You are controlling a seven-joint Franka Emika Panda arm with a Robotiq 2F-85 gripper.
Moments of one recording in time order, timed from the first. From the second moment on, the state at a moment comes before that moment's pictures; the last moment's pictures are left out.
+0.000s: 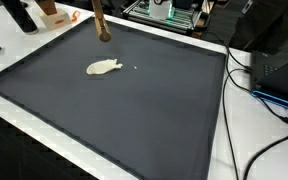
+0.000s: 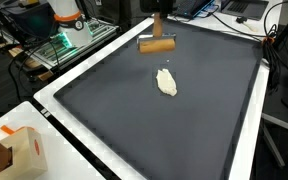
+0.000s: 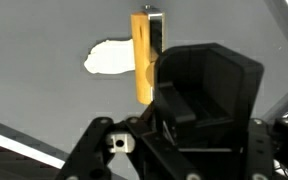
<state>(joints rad) -0.06 0.07 -0.03 -1.94 0.20 1.95 -0.91</state>
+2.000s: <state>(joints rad) -0.07 0.32 0.03 -1.93 0.19 2.15 -1.06</state>
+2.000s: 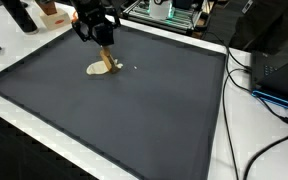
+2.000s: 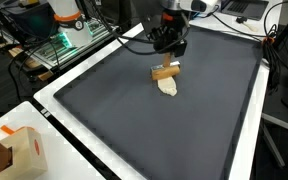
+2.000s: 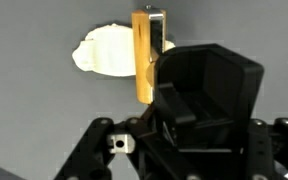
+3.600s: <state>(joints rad) -0.08 0.35 0.03 -1.92 0.08 2.33 -0.96</state>
